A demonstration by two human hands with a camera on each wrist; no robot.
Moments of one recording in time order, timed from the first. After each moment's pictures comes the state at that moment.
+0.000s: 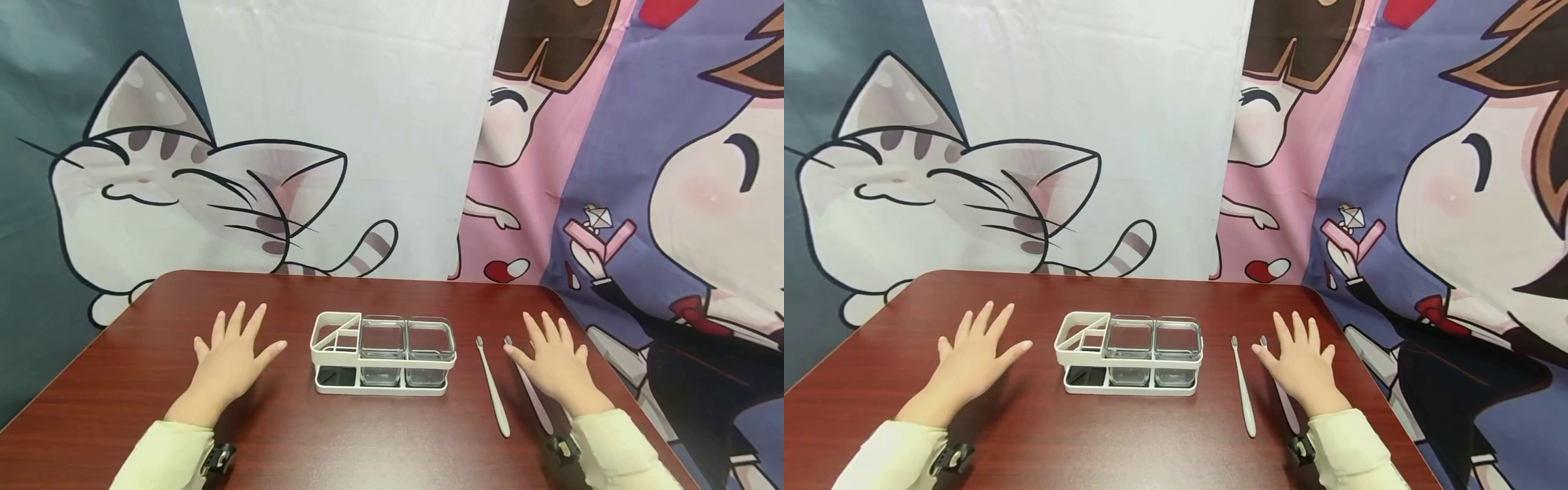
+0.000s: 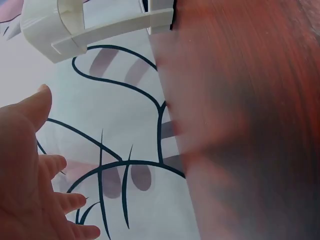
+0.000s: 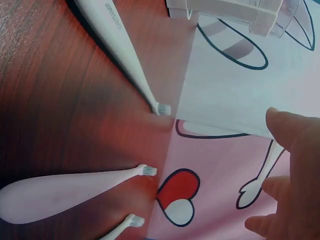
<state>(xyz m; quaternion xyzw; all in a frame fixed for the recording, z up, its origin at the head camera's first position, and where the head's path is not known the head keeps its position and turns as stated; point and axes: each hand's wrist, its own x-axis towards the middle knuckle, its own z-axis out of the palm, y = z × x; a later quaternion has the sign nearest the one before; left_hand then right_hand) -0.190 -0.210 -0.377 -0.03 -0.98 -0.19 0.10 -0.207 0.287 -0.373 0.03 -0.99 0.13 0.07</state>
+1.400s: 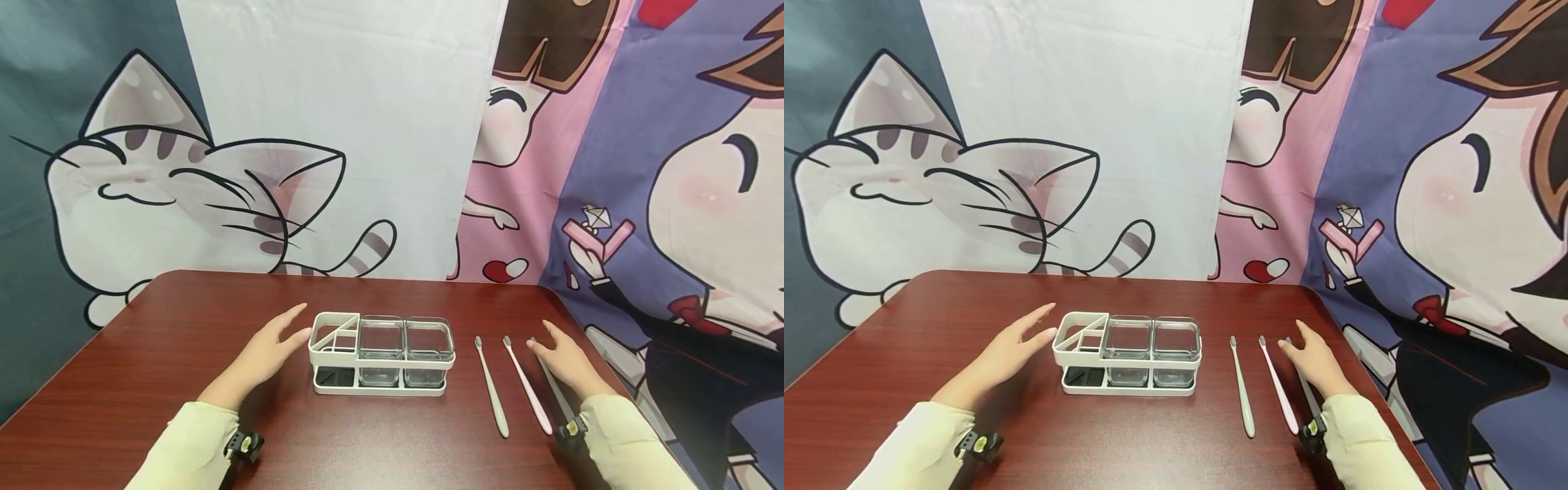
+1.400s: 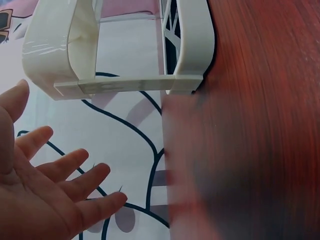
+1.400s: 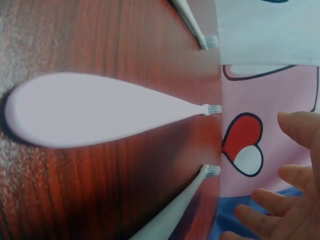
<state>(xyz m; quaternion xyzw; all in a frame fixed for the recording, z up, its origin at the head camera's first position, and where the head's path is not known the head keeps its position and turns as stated) -0.218 -0.182 -0.385 -0.12 -0.91 -0.40 0.06 -0.241 0.338 -0.399 0.00 -0.96 0.26 0.02</state>
